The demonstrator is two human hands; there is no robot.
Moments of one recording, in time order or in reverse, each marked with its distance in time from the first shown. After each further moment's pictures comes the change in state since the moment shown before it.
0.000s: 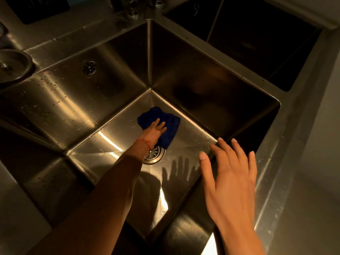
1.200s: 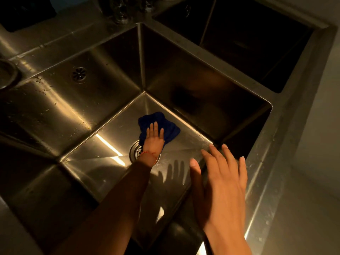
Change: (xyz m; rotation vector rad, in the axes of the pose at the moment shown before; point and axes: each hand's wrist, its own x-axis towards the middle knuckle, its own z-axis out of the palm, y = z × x) left_hand 0.010 0.043 0.022 -0.063 0.135 -0.268; right_hand 0.002 0.001 0.001 -0.015 0.044 0.005
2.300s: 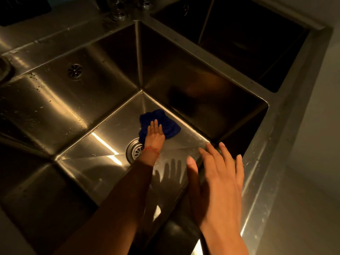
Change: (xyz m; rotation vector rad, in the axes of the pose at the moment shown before) left_hand 0.003 0.014 -0.018 -0.071 0.012 -0.018; right_hand 0.000 0.000 -0.002 0.012 -0.005 0.004
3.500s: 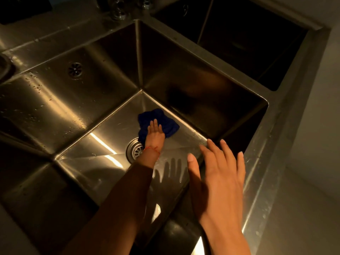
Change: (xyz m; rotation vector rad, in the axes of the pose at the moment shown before) left_hand 0.001 0.000 -0.002 -0.073 -0.018 -0.006; right_hand -0.002 -0.002 -0.002 -0.033 -0.067 -0.004
